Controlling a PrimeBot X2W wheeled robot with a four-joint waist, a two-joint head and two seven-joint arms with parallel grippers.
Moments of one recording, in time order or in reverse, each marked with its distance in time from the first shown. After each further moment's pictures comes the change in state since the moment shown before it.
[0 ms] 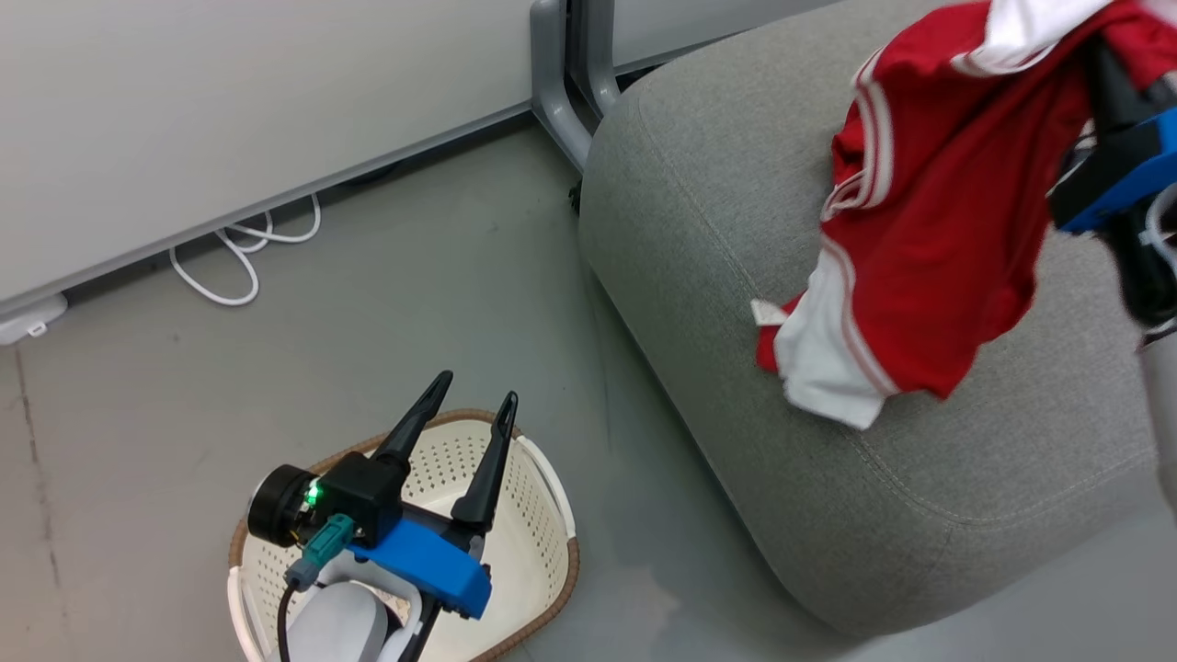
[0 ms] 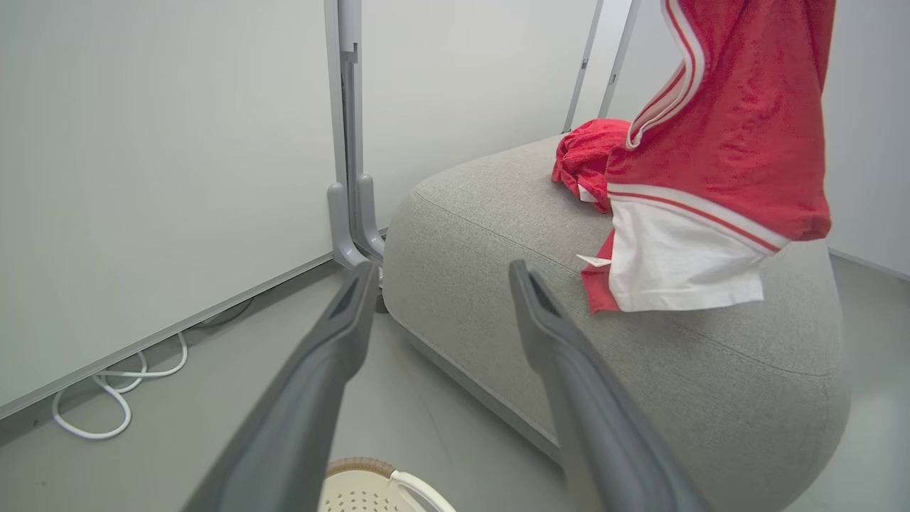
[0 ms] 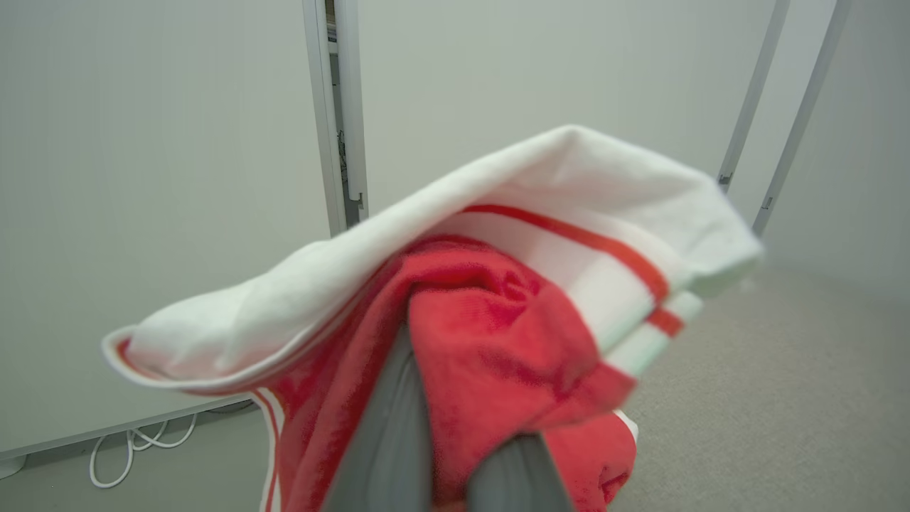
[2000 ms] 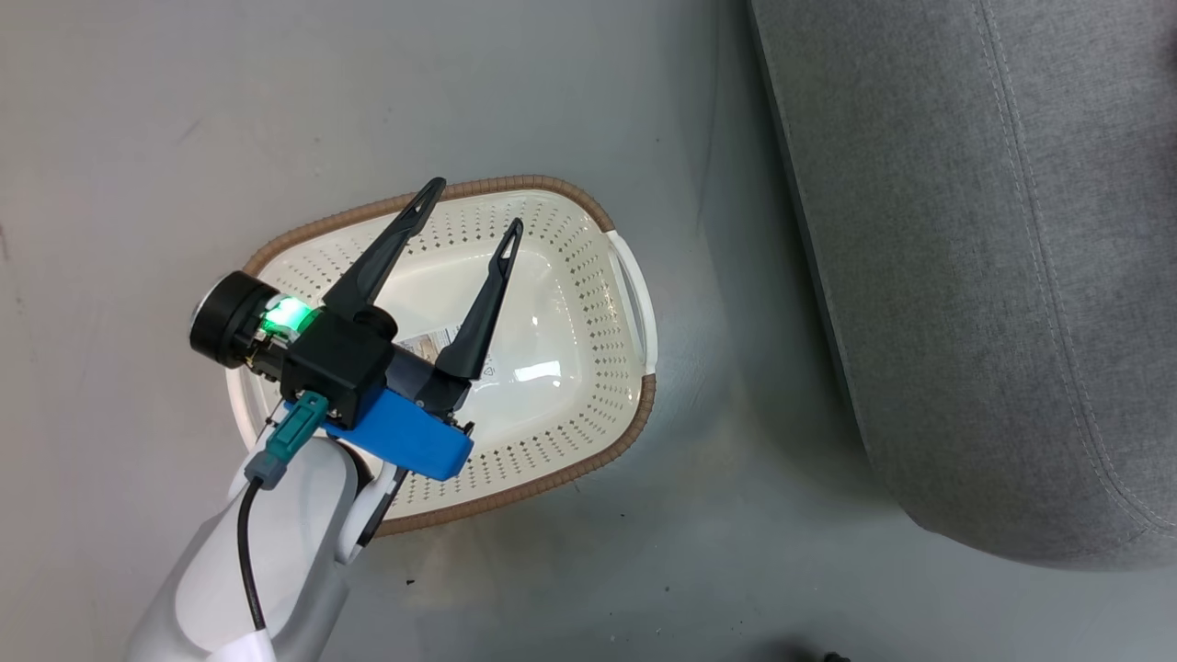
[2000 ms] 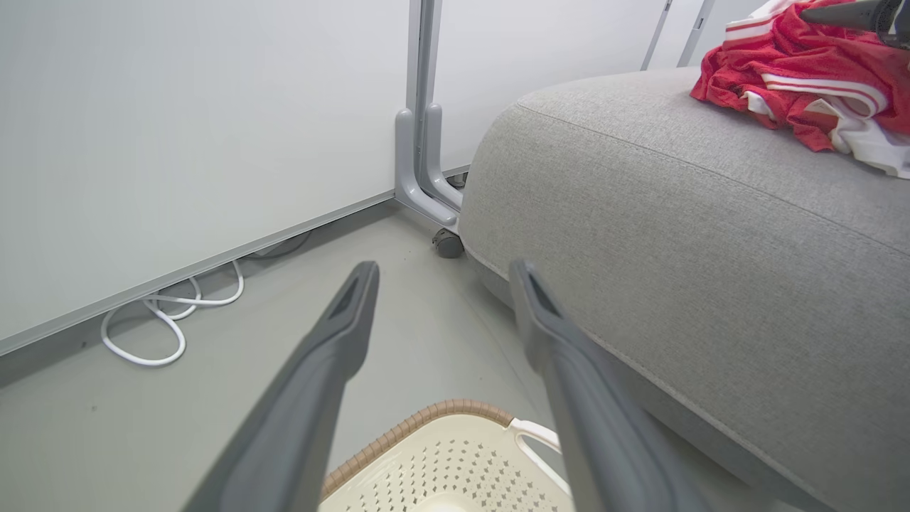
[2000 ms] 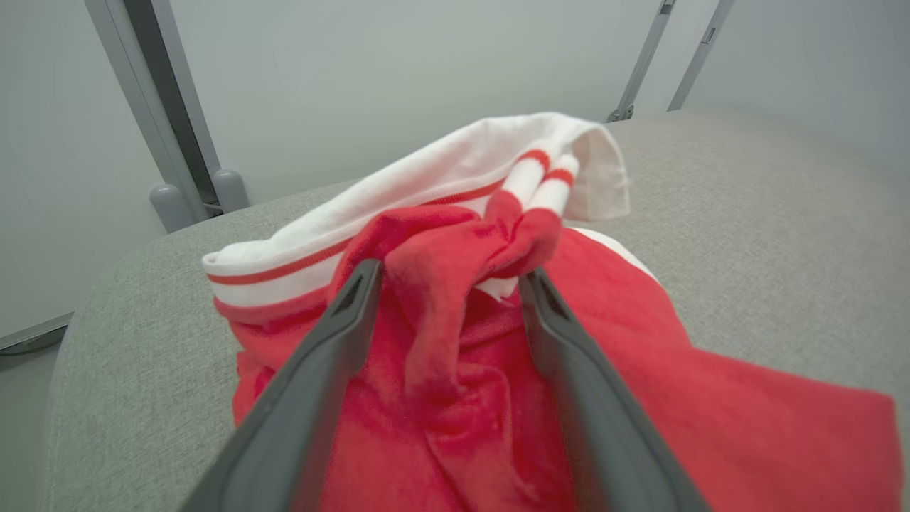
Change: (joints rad) left arm -0.255 0.091 -0.047 -0.135 0.084 0.000 0.000; right arm -0.179 -0.159 -0.367 0.372 -0.092 0.000 -0.204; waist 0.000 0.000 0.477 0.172
